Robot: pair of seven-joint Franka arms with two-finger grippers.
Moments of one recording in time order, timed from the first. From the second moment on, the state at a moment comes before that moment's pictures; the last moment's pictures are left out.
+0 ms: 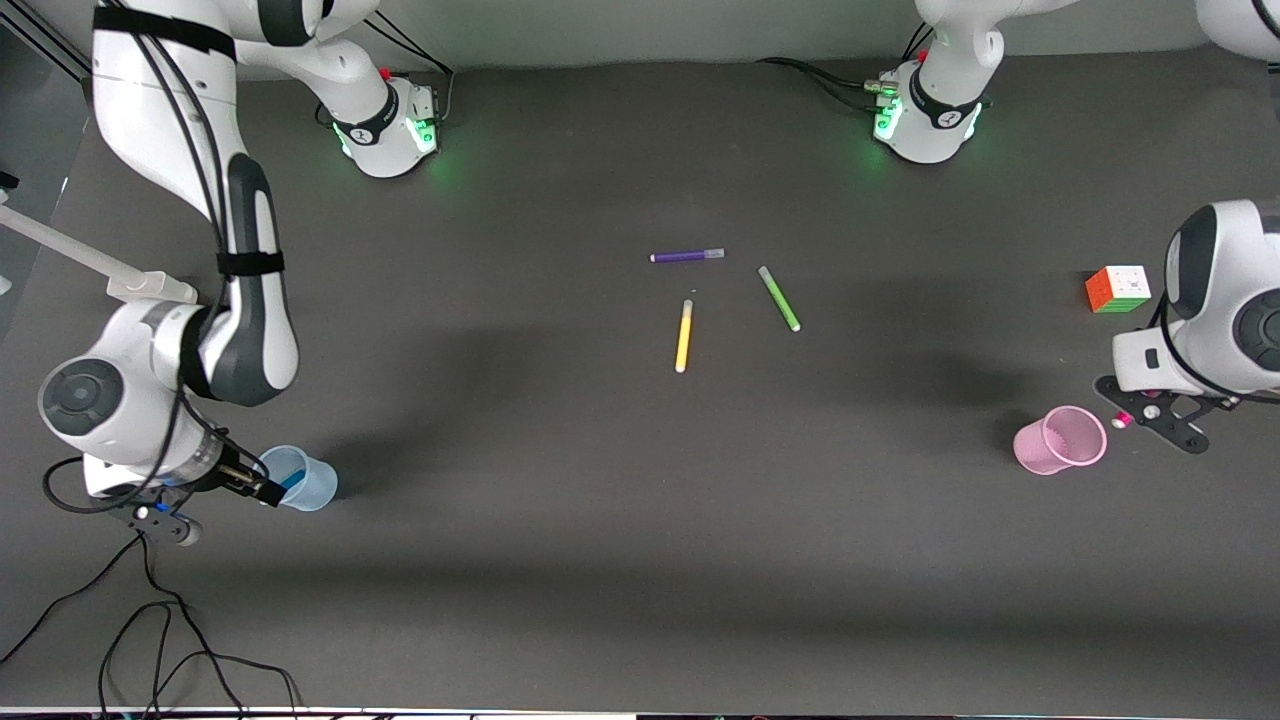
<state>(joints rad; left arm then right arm) 0.16 0.31 -0.06 -1.83 0.53 1.94 0.68 0.53 0.56 -0.66 -1.67 0.21 2.20 0.27</state>
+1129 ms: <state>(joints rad) 0.00 0.47 -0.07 -1.82 0.95 1.92 0.61 0.53 0.09 -0.66 -1.63 0.09 1.67 -0.01</state>
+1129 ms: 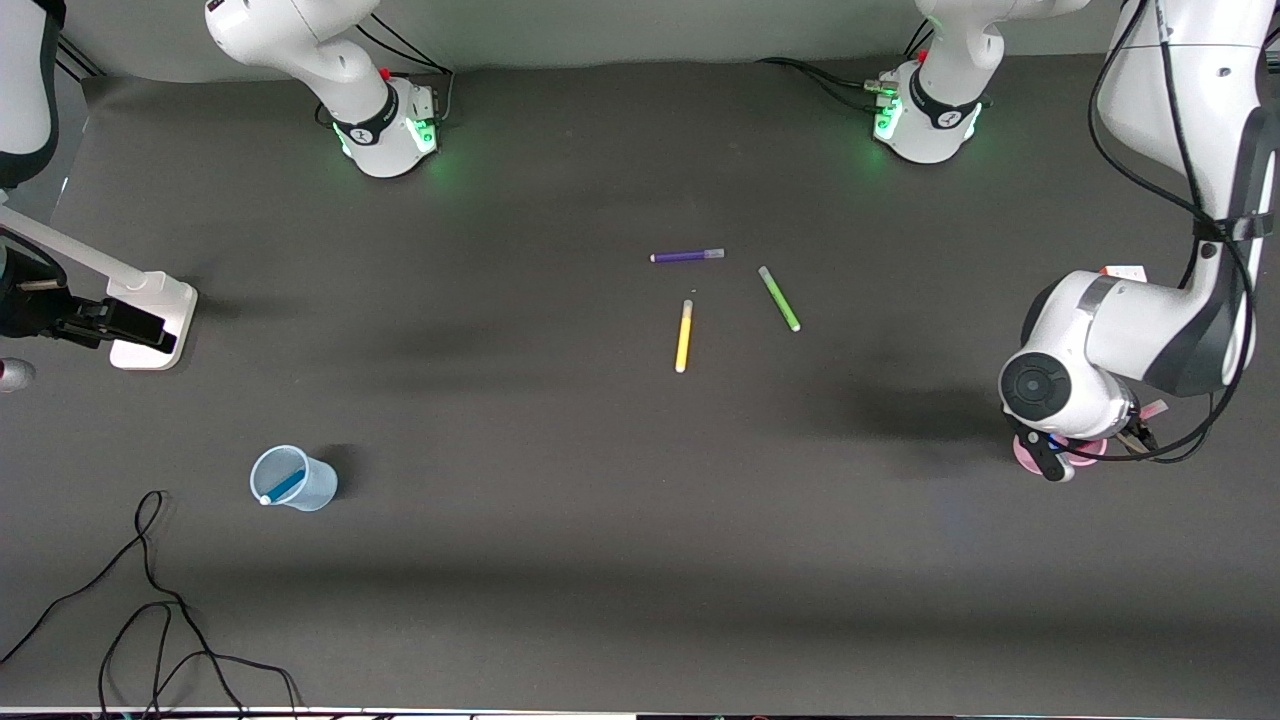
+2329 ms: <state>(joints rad) -0.03 0.51 -0.07 -1.89 1.07 1.95 0.61 0.14 -0.06 -0.19 -1.71 0.11 1.61 0.11</state>
